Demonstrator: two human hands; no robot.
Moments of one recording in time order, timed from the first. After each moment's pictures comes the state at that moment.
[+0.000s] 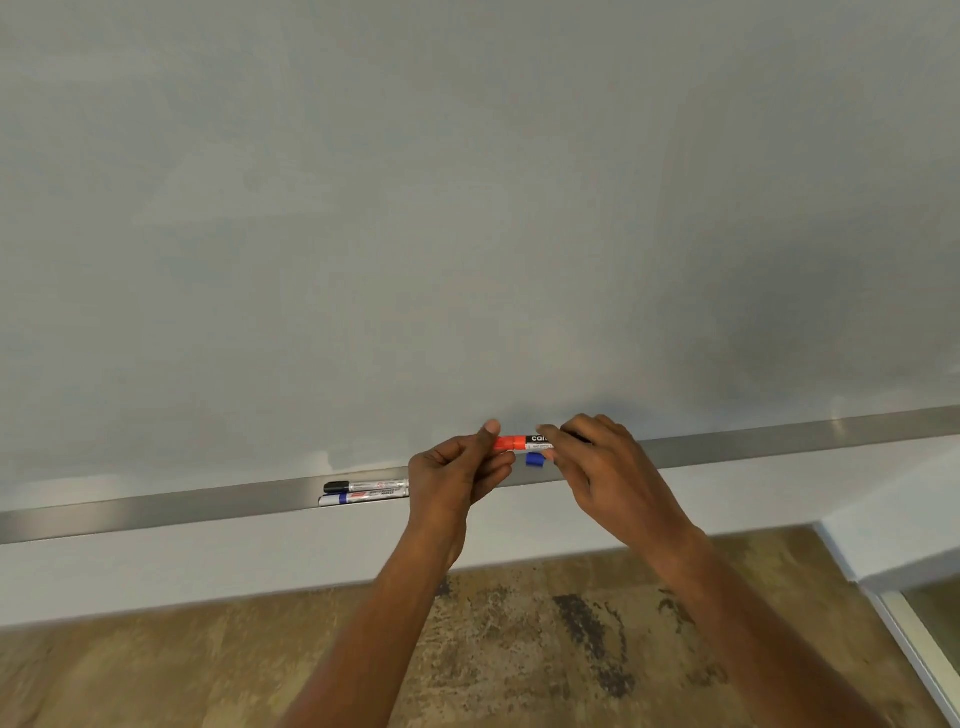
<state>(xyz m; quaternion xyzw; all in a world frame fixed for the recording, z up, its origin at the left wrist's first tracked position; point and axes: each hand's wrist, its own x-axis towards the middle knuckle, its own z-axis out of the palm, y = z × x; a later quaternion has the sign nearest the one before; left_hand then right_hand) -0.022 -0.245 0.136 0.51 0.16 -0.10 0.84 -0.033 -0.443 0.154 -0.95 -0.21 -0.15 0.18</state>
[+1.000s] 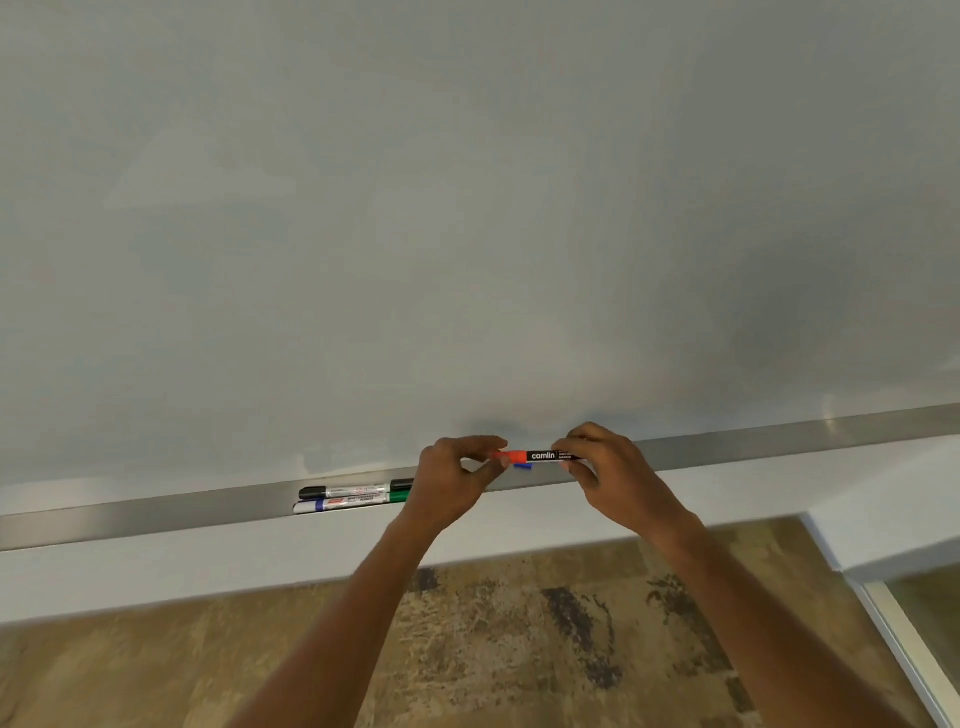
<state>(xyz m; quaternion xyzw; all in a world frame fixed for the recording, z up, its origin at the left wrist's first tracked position) 0.032 -0.248 0.074 0.86 -0.05 -0.05 0.51 0.014 -0.487 0.083 -0.95 -0.16 -0.03 0.27</state>
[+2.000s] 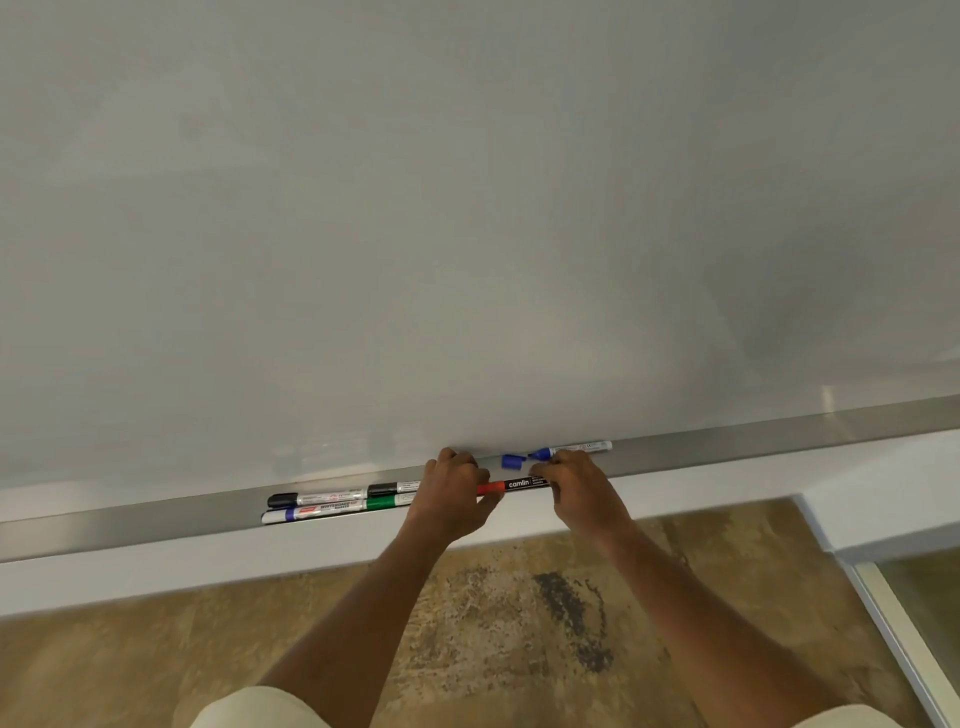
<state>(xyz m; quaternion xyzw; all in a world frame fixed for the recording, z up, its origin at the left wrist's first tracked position) 0.068 -0.270 -0.010 0.97 -0.18 -0.11 0.12 0.042 -0.480 -0.013 -0.97 -0.08 0.06 0.21</state>
